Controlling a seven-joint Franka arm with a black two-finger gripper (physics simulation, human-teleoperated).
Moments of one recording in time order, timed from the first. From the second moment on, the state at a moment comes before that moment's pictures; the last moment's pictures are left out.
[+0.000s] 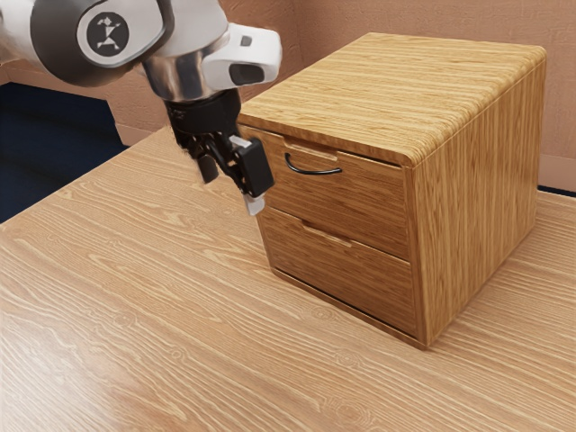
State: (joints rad) arm -0.15 -0.07 -0.01 -1.41 0.18 1.48 0.14
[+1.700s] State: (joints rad) arm -0.09 -0.14 -0.02 -1.75 0.08 2.17 1.47
